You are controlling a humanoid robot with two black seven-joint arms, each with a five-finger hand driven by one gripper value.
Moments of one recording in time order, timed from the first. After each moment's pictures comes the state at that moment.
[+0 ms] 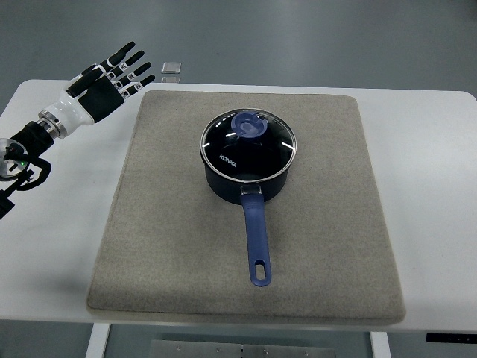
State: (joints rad) left arm -0.79 0.49 -0.65 -0.72 -0.36 -0.59 0.05; right arm 0.04 0.00 -0.05 0.21 0.07 -0.15 0.00
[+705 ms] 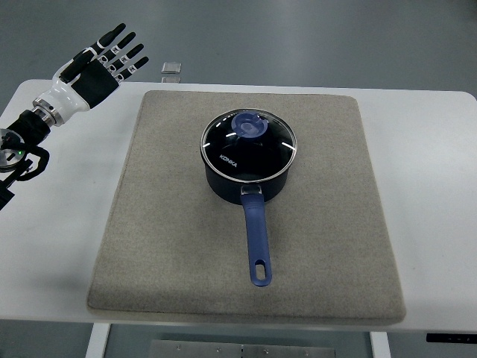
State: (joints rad) left arm -0.81 0.48 -0.72 -0.71 -0.37 -0.57 0.04; right arm 0.04 0.00 -0.05 0.21 0.07 -0.15 0.00
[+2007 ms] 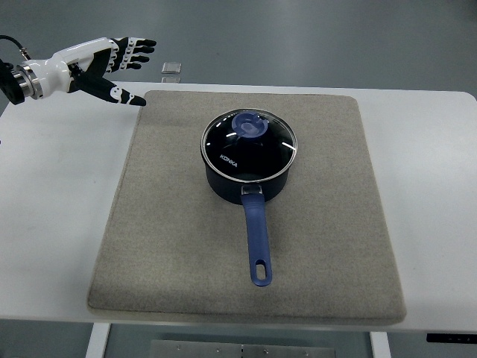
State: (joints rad) left arm -0.93 0.64 -0.71 -0.89 1.05 -0.50 -0.27; right arm 0.04 0.00 -0.05 0.21 0.07 -0.15 0.00
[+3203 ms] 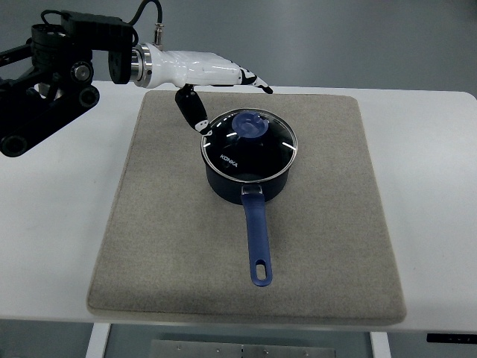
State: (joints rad) left arm -1.19 0.48 -0.52 -1.20 1.70 -0.49 -0.25; right arm 0.04 0.00 -0.05 0.21 0.07 -0.15 0.00
